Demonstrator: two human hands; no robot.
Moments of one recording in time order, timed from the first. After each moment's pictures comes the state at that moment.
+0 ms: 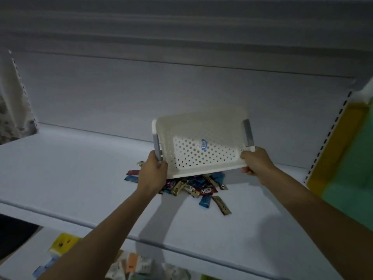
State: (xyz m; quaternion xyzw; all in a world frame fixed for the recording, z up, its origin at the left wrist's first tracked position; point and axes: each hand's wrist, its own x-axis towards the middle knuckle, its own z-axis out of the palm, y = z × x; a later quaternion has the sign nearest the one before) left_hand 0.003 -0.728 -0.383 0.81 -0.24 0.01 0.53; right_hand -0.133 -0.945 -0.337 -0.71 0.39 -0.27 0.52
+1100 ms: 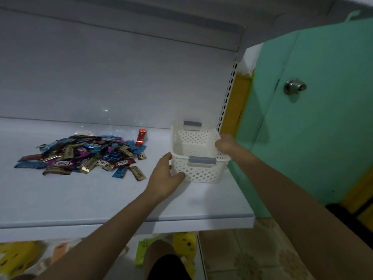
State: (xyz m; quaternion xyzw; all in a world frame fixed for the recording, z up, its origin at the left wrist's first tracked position) left_hand -0.181 -0.847 -0.428 0.69 -0.45 -0.19 0.53; right_hand -0.276 -1.068 -0.378 -0.78 0.52 -0.18 0.30
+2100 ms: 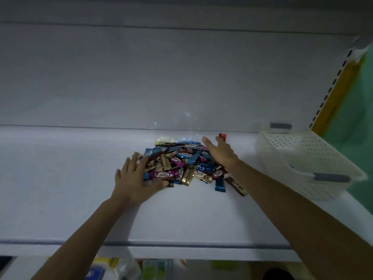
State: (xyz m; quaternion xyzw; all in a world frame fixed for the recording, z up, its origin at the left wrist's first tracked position) left_hand 0.108 -0.683 -0.457 0.89 -0.41 -0.03 0.20; right_hand -0.026 -0.931 -0.432 -0.81 0.46 -0.13 0.32
